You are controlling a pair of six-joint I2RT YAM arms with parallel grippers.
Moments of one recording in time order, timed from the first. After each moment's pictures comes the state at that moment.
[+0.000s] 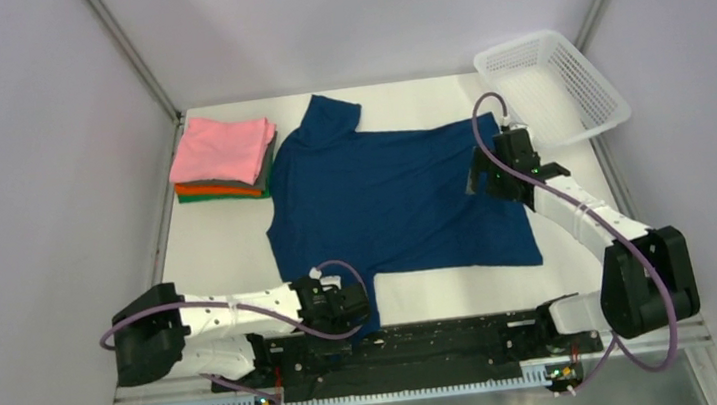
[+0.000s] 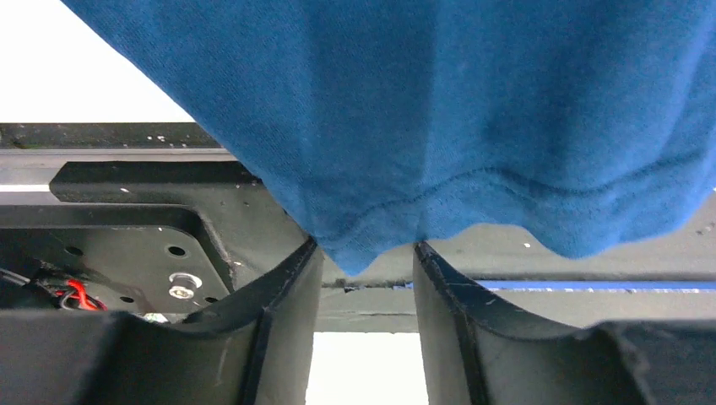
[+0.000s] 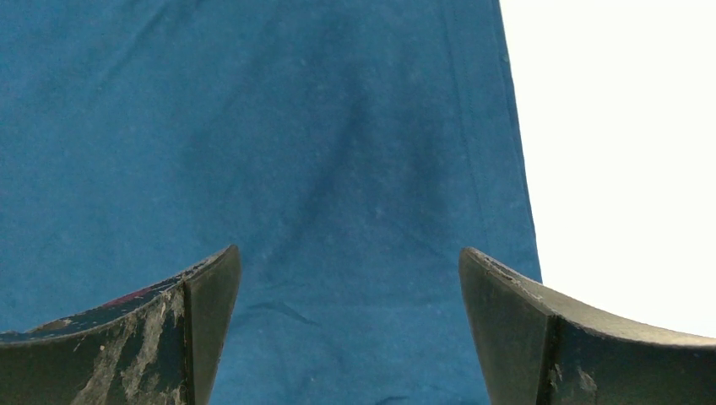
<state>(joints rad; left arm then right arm) -1.28 1.23 0.60 -0.89 -0.02 -1.29 0.23 1.34 0.85 -0.39 0.16 0.41</state>
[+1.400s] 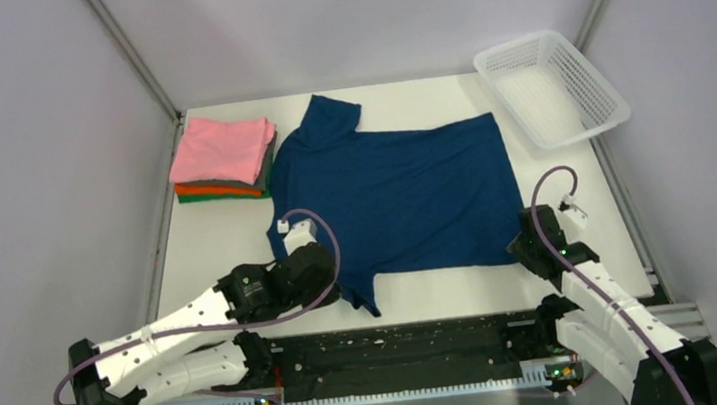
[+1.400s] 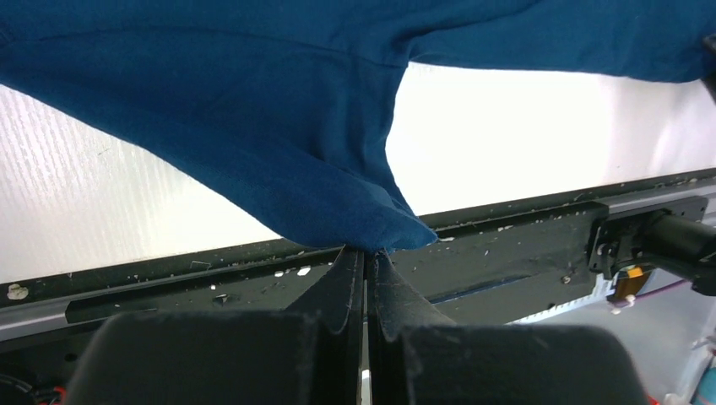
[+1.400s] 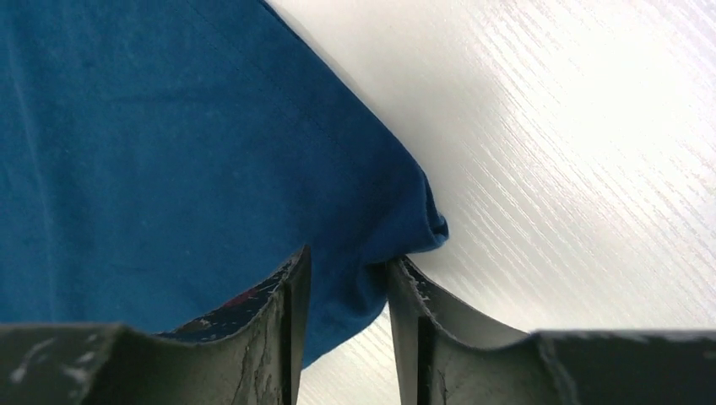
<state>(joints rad) -1.09 0.89 0.75 -0.83 -0.26 -1.14 0.20 0.78 0.31 -0.53 0.34 0.98</state>
